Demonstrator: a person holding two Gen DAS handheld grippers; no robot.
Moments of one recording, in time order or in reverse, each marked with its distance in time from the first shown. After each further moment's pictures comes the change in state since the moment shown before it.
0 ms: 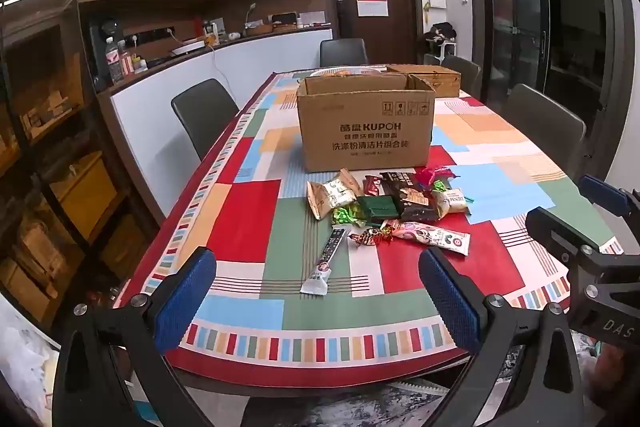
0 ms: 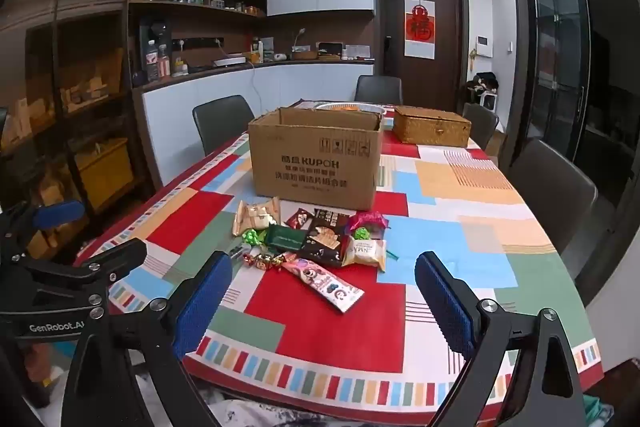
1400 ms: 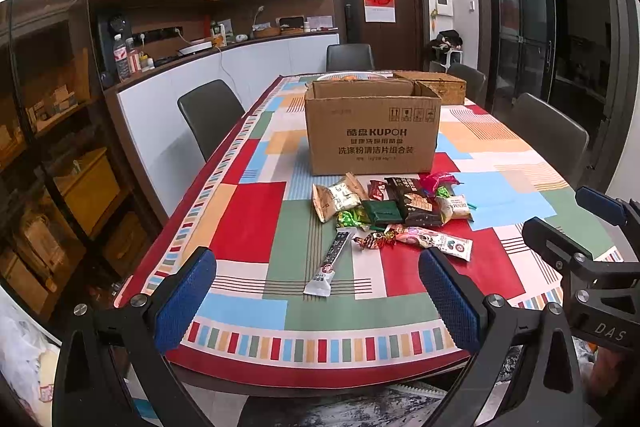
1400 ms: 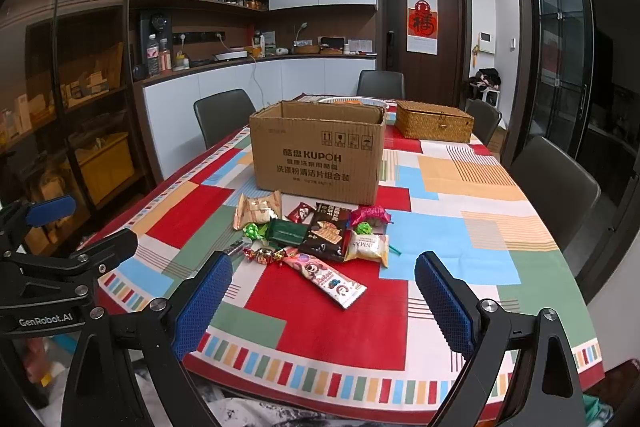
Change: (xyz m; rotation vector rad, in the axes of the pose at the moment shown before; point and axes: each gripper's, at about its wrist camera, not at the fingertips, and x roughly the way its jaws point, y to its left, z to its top) left arm -0.003 0.005 -0.001 -0.048 -0.020 0.005; right arm 0.001 0.000 0.002 -0.002 0.026 0.005
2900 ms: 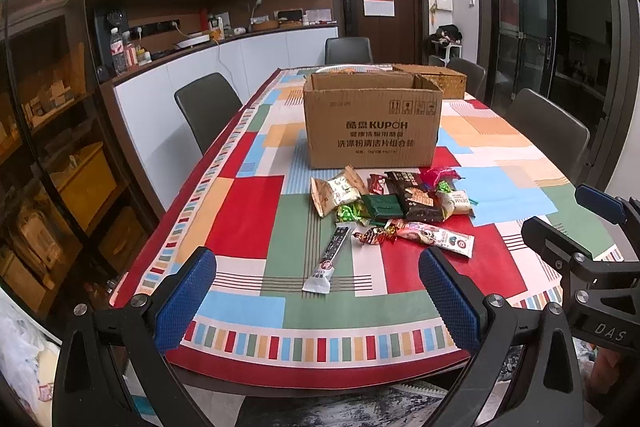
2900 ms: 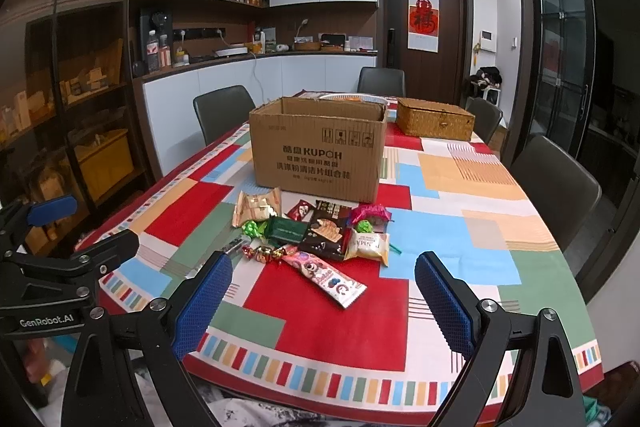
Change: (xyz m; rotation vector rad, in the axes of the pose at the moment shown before) left arm 0.010 0.001 -0.002 -0.004 0.031 -0.010; right arm 0.009 0.003 -0.004 -0.007 0.013 -0.004
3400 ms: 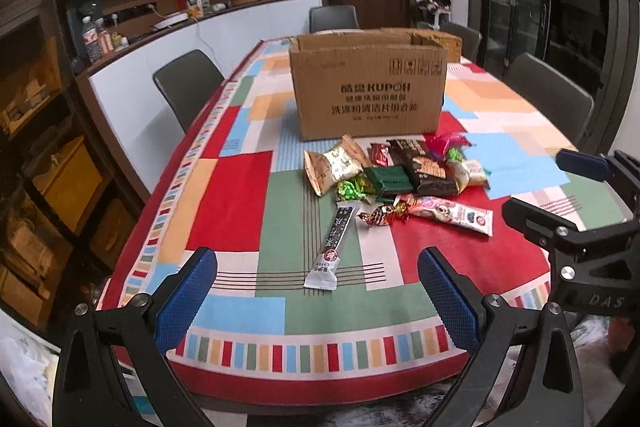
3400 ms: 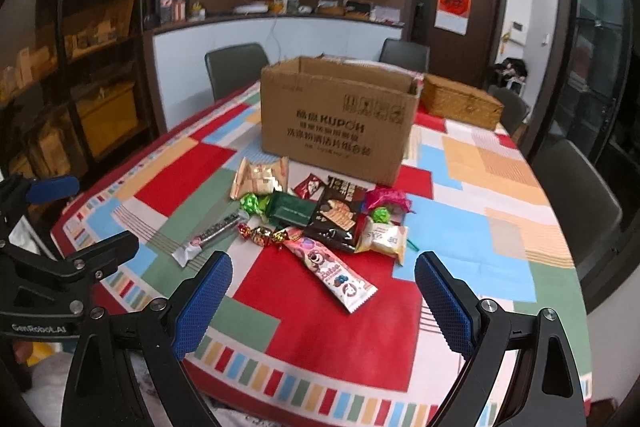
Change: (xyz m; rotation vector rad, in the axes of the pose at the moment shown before) left arm 0.055 0.006 0.002 0.071 0.121 -0.044; right arm 0.059 0.010 0.014 -0.111 0.151 0.036
